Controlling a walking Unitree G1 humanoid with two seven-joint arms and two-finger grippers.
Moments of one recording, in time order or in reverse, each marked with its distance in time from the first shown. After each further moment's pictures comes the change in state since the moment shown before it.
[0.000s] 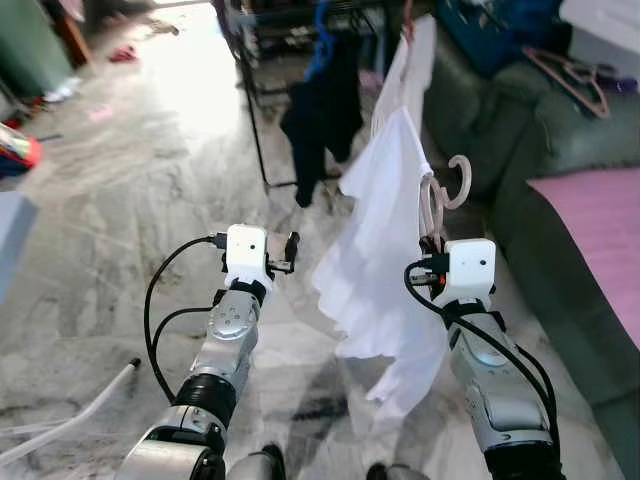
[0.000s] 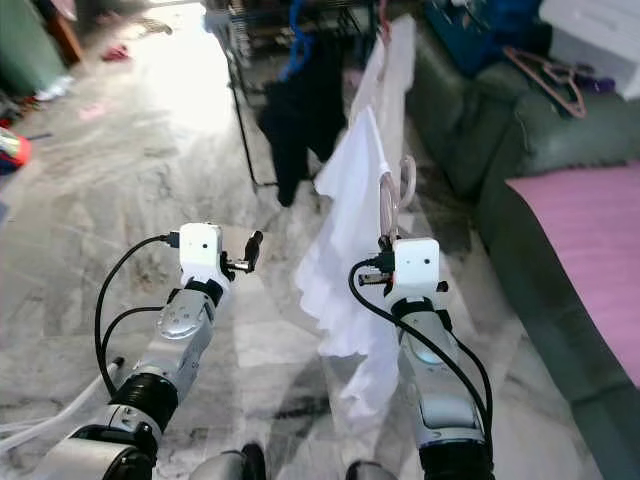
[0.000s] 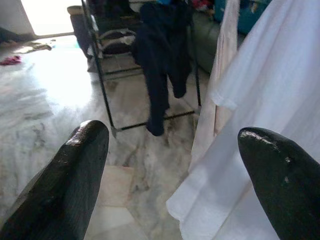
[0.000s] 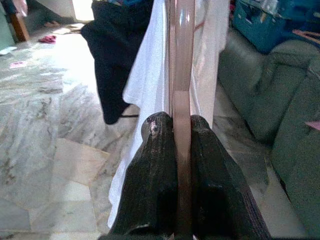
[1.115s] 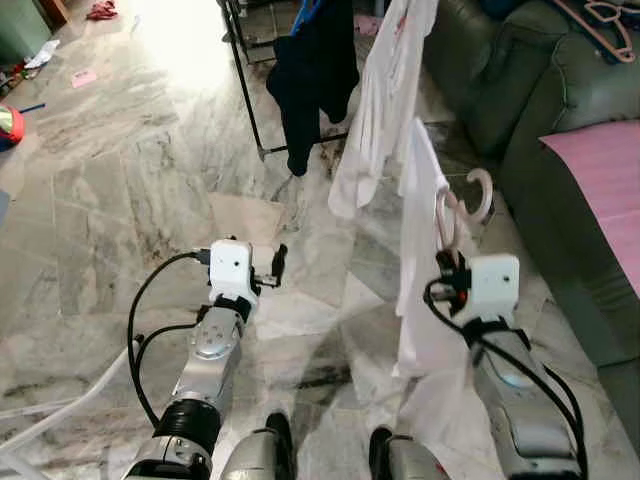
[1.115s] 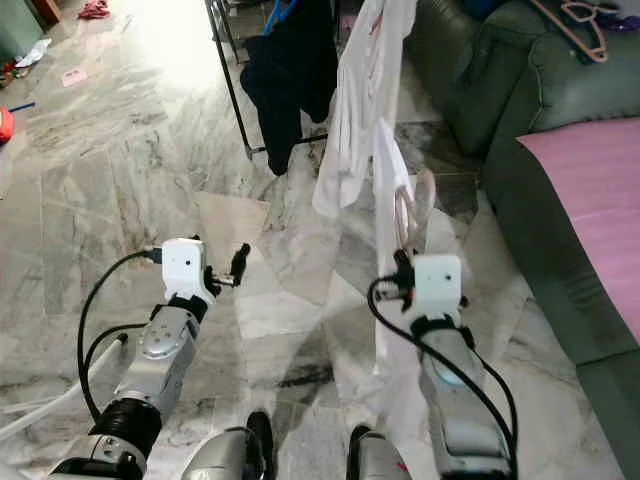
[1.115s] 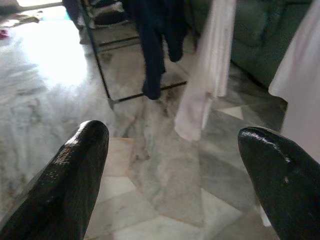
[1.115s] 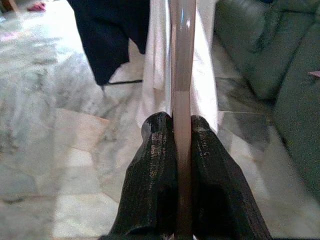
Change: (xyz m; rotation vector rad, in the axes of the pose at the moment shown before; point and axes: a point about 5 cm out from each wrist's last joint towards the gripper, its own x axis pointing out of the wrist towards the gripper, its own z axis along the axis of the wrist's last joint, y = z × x) left arm -0.020 0.014 -0.008 0.011 -0.012 0.008; right arm -0.019 -0.016 0.002 0.018 0.018 0.004
